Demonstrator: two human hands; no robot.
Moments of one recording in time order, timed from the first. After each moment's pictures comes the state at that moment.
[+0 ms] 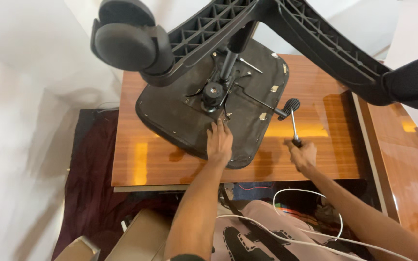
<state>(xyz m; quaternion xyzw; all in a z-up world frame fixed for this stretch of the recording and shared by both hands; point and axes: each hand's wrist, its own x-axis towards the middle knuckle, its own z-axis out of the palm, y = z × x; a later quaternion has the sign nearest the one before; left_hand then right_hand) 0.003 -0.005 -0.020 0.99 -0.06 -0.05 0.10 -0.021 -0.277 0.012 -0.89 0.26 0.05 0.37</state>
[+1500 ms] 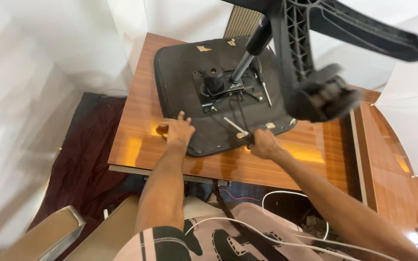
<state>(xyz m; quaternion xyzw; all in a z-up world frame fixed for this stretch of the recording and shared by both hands) -0.006 0.123 -0.002 0.96 -0.08 -0.22 -0.15 0.021 -0.179 0.041 -0.96 -0.20 0.18 0.09</state>
